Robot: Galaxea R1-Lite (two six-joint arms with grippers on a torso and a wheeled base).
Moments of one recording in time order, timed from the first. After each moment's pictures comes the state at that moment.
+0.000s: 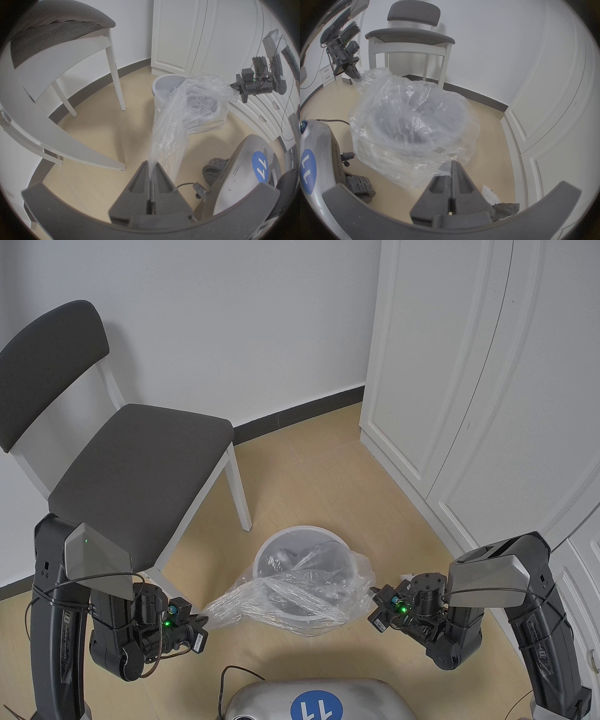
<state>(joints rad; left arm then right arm) -0.21 2.51 -0.35 -1.53 -0.18 0.27 0.45 2.64 -0.74 -1.55 -0.05 -0.50</state>
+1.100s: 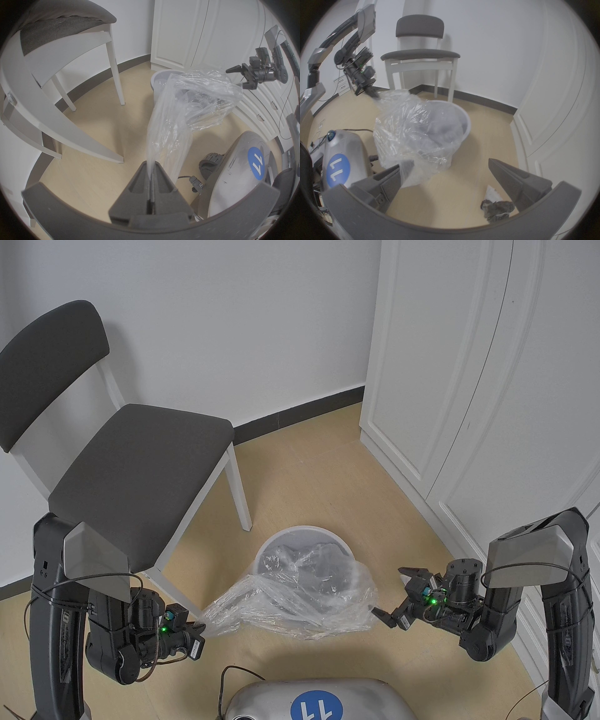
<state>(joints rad) -0.20 2.51 -0.30 -1.53 -0.19 0.27 0.37 2.45 -0.53 -1.55 0.18 -0.50</state>
